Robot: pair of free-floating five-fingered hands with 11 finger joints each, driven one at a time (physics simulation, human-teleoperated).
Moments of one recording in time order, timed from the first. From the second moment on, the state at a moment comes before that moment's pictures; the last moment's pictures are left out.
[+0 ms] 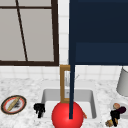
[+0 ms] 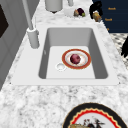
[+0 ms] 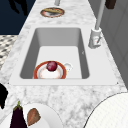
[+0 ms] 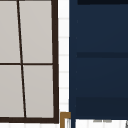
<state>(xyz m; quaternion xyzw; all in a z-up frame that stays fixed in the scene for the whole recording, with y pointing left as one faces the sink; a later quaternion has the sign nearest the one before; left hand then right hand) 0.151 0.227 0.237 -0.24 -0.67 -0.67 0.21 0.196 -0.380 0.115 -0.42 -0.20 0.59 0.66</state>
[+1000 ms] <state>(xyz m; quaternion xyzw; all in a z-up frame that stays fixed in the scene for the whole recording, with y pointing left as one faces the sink) 0.151 0.227 0.237 -0.24 -0.67 -0.67 0.21 0.238 -0.379 0.136 -0.29 -0.07 0.64 0.71</state>
